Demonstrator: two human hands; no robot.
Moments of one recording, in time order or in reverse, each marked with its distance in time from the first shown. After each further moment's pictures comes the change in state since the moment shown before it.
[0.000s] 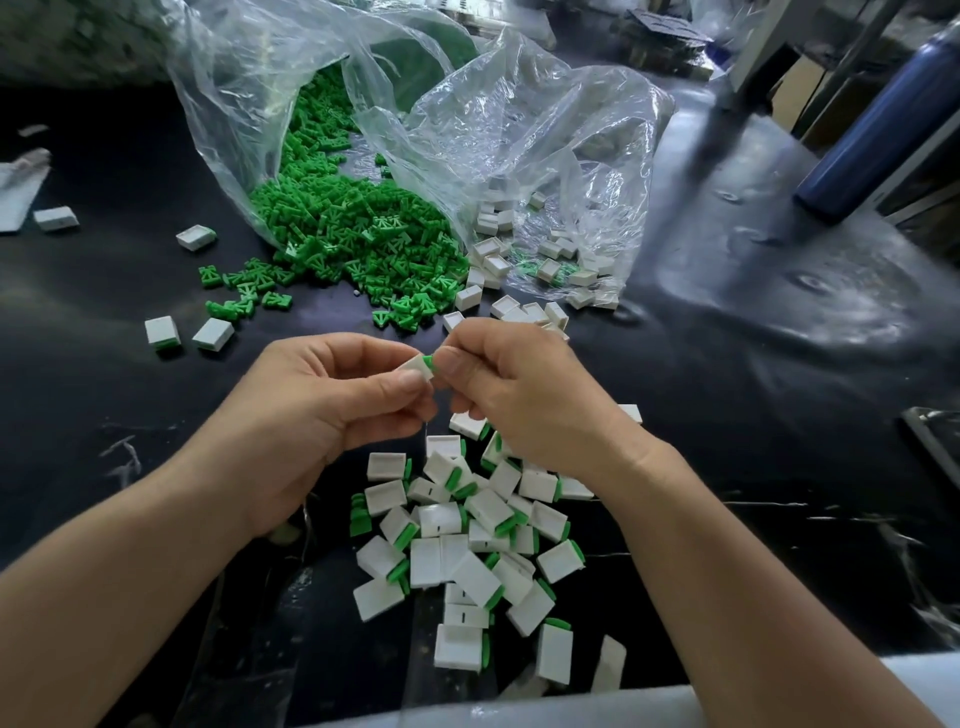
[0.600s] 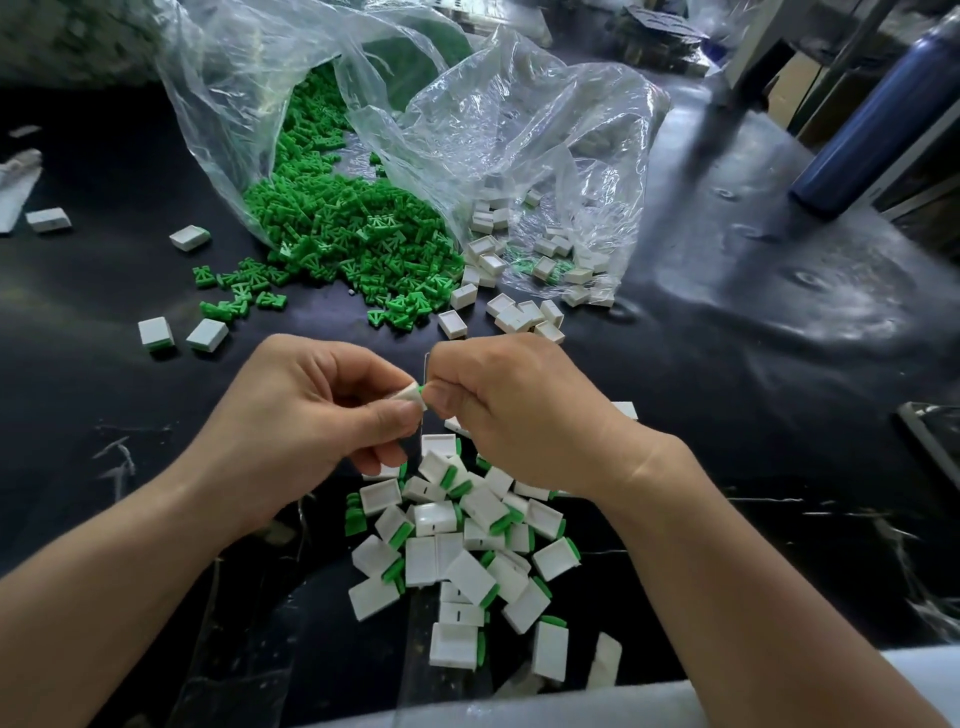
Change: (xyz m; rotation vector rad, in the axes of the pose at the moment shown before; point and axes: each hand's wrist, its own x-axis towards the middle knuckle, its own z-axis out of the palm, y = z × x) left_hand -0.005 0.001 -0.004 0.339 -0.069 0.207; right_hand -0.007 -0.011 -0.006 -0.476 -0.128 -0.218
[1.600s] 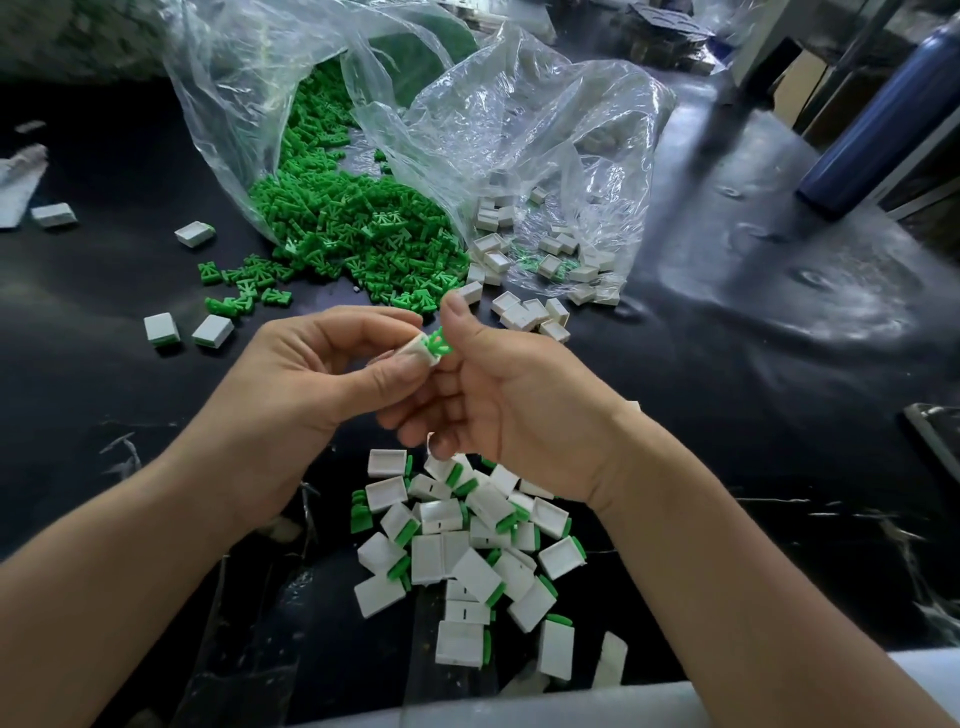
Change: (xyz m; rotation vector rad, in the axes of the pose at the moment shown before) left_hand 0.005 -0.001 -0.002 -0.242 0.040 0.045; right_hand 0.004 -0.004 0.006 1.372 -0.249 0.333
